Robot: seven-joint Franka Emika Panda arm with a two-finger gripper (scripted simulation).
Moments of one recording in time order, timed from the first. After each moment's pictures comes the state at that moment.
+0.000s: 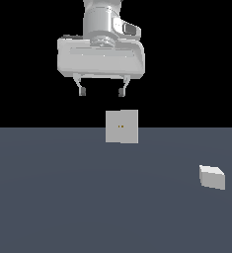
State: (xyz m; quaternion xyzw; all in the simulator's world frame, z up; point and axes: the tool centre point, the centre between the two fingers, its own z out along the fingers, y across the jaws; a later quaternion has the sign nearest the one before) arm 0.004 0.032 0.183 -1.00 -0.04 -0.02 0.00
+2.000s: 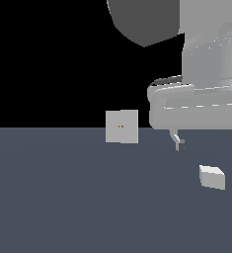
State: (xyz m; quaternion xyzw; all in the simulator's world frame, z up) arm -0.076 -0.168 0.063 -0.96 0.24 -0.14 -0.04
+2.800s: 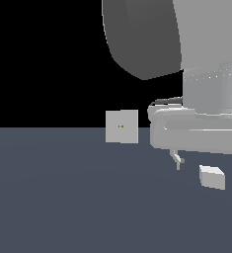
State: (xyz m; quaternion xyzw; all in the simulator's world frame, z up) arm -0.078 -0.168 0.026 -0.96 0.24 -0.14 -0.04
